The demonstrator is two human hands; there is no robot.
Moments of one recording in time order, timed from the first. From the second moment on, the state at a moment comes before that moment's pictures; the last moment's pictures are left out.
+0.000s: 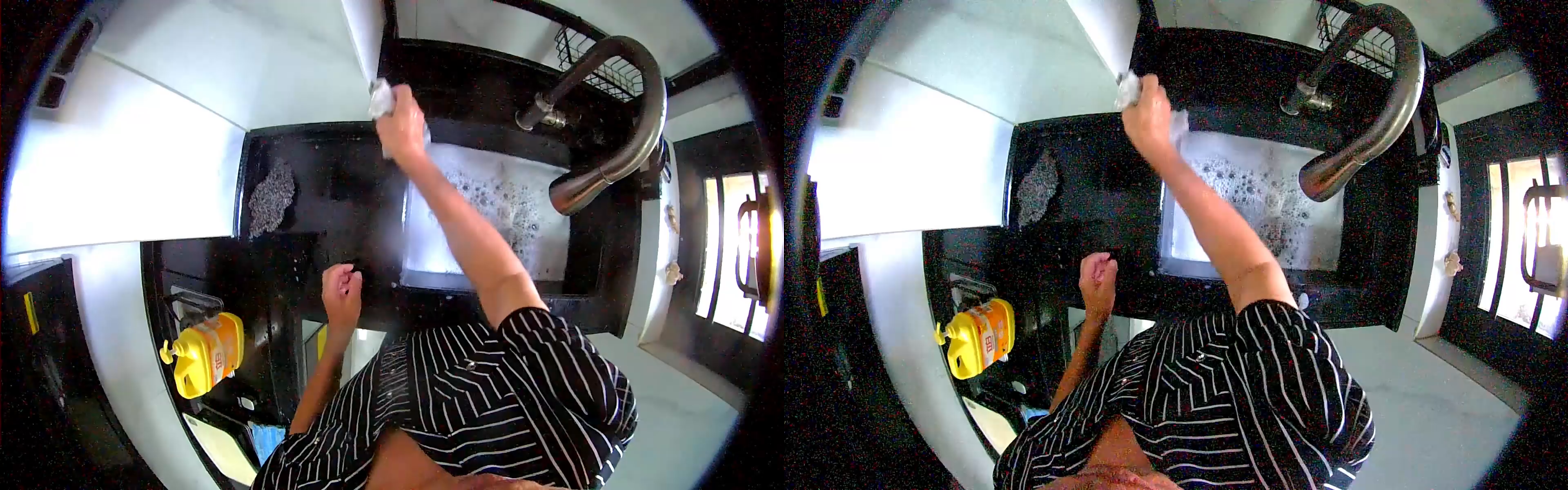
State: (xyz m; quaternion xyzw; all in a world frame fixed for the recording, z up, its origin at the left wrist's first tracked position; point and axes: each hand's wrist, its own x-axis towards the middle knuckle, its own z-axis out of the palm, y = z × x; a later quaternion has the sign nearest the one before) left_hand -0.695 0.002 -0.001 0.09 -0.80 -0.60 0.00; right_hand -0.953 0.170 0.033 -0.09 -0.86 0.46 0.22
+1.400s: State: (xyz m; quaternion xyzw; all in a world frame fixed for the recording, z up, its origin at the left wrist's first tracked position) left_hand -0.651 0.003 -0.014 0.12 -0.78 -0.61 0.04; right_hand -0.835 0.244 0.034 -0.18 -0.28 0.93 -0.15
